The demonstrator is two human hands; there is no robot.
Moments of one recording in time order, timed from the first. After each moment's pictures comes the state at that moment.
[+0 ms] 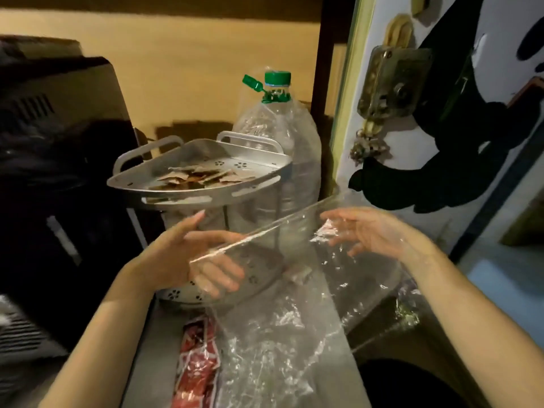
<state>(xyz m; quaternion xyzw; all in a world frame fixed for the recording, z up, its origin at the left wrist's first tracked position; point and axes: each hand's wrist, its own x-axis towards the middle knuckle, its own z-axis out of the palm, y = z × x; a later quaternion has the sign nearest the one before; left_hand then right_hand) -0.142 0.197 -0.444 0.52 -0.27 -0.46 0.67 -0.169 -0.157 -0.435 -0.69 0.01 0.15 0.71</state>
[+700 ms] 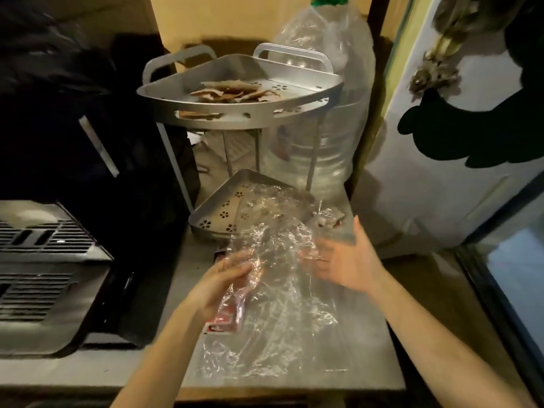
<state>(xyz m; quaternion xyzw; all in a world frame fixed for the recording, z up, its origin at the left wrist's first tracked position) -0.235 0.199 -0.598 0.58 0.09 -0.26 0.77 -0.212 -0.071 -0.595 -0.42 0.18 0.30 0.84</state>
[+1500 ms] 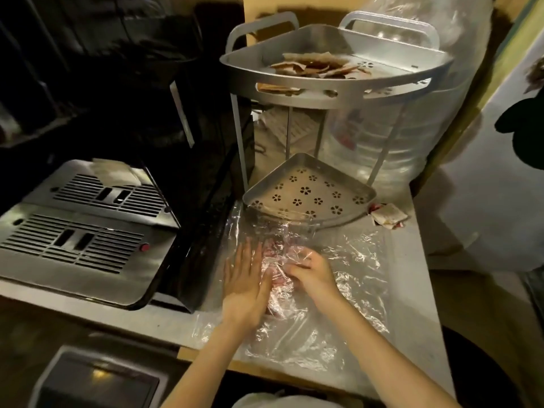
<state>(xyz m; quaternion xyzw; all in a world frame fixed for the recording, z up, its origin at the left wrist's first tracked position) -0.273 0.218 -0.661 0.97 0.04 0.00 0.25 -0.228 0.081 -0.643 -0.71 0.12 0.18 0.67</state>
